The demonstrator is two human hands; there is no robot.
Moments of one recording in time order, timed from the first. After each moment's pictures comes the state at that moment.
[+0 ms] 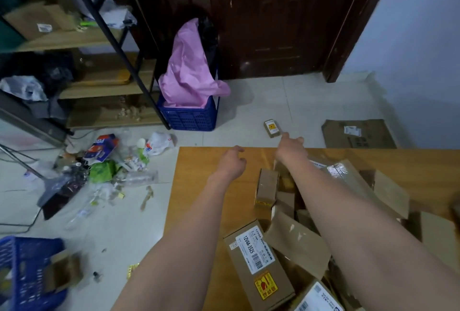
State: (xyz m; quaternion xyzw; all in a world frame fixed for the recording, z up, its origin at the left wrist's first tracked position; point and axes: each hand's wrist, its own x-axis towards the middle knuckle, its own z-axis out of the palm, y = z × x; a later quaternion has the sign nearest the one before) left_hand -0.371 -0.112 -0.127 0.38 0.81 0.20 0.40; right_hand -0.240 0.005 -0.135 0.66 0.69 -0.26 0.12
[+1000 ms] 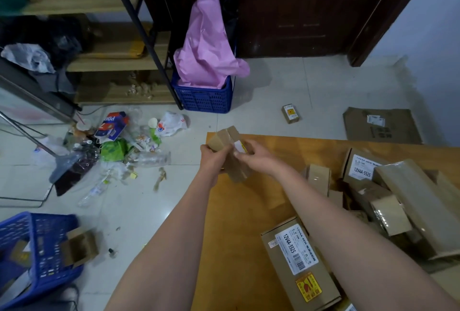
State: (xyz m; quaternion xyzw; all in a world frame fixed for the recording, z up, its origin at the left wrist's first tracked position) left_hand -0.503 -0.179 -0.178 0.04 0.75 0.46 0.47; right_hand -0.381 -0.097 -0.163 0.50 0.65 -0.57 0.04
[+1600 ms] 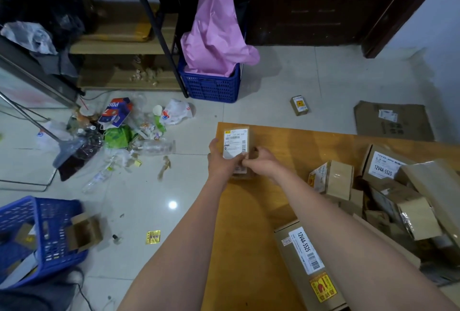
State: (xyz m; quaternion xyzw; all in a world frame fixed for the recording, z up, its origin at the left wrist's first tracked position) left_hand -0.511 -0.205 -0.228 0.09 0.79 0.42 0.44; right_hand -0.404 -0.124 -0.203 0.54 0.59 -0.60 0.05
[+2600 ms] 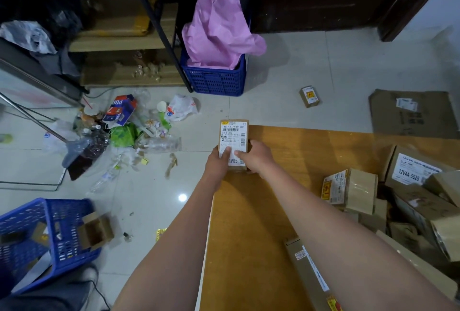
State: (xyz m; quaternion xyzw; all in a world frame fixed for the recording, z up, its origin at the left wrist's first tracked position) left_hand -0.552 -0.195 -0.266 0.10 0.79 0.40 0.46; right_hand -0.459 -0.111 -0.232 0.56 0.61 -0.55 0.04
